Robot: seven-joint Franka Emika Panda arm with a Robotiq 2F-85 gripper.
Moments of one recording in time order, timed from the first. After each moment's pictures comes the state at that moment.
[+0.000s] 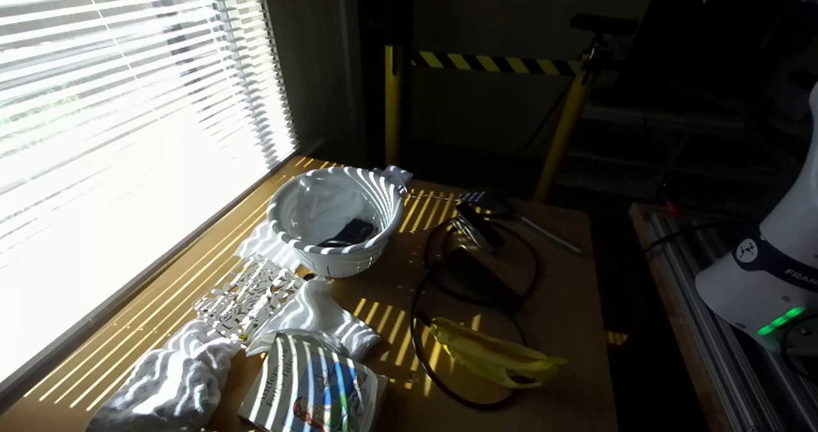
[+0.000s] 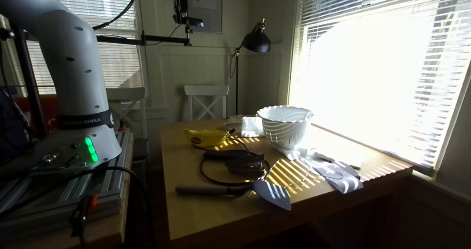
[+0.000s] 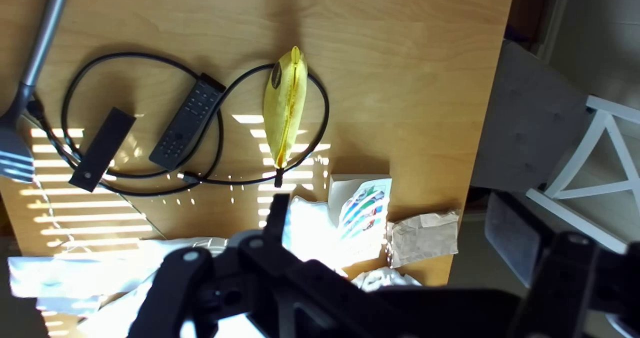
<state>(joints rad) 0.13 -0.76 0.18 -2.38 0.26 1.76 0.27</state>
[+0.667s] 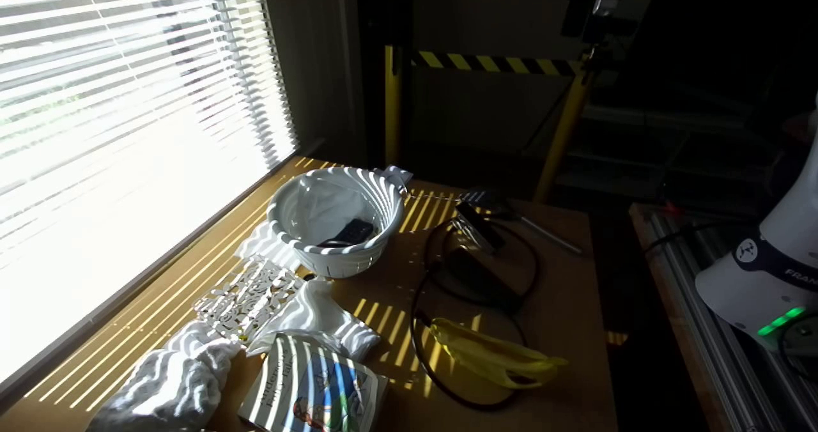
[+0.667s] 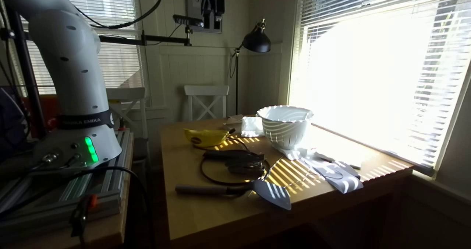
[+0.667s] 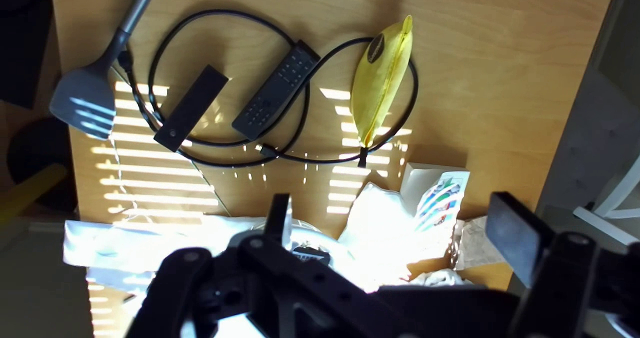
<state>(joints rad) 0.02 -0.54 -0.05 -2.30 0.11 1.79 -0.09</state>
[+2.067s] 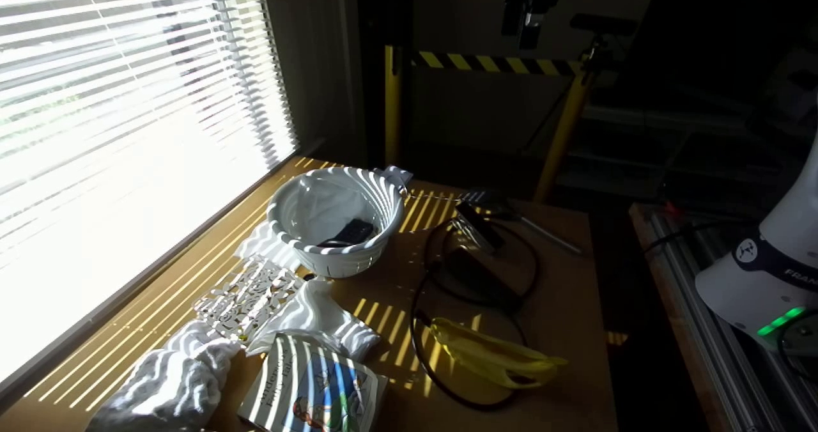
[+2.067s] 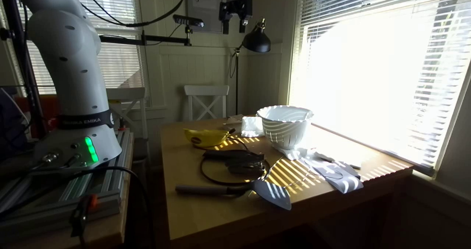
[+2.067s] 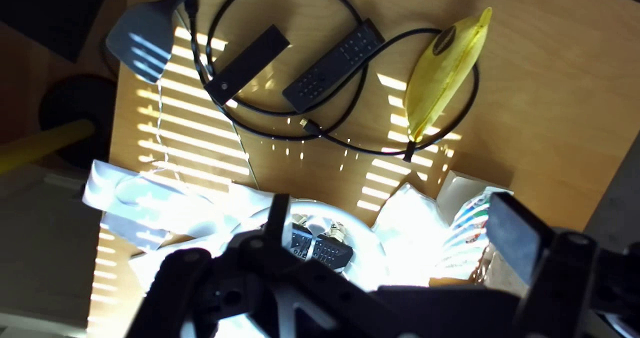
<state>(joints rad) 0.01 -0.30 -0.07 -2.11 0.01 1.80 -0.29</state>
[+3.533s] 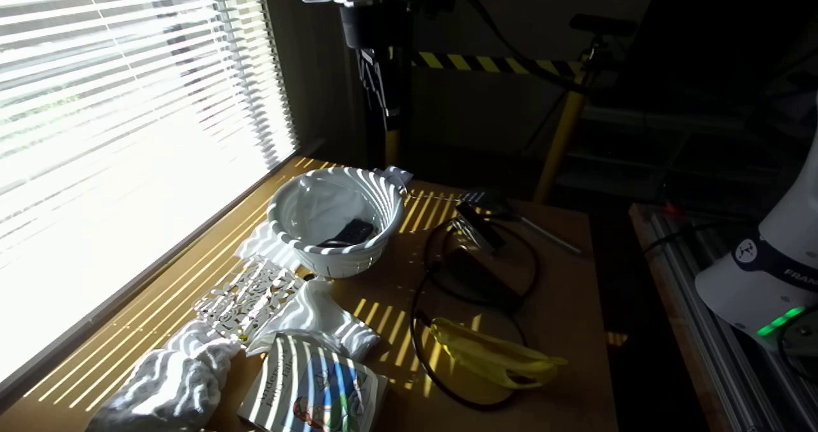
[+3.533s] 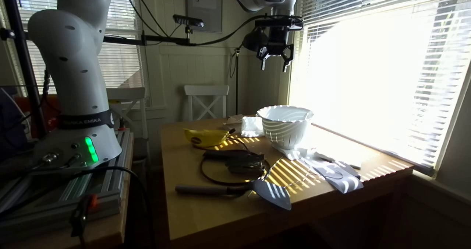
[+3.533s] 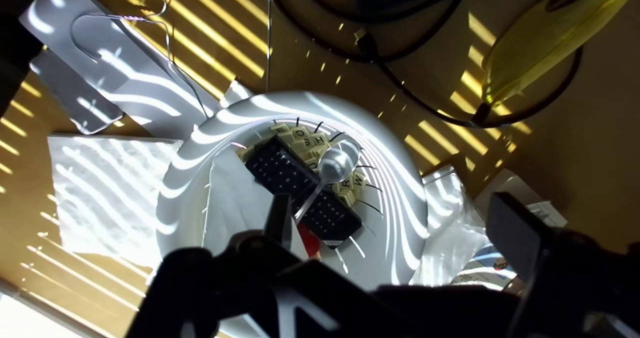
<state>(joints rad) 0.00 0.38 -0.01 -1.58 -0.02 1.85 -0.59</state>
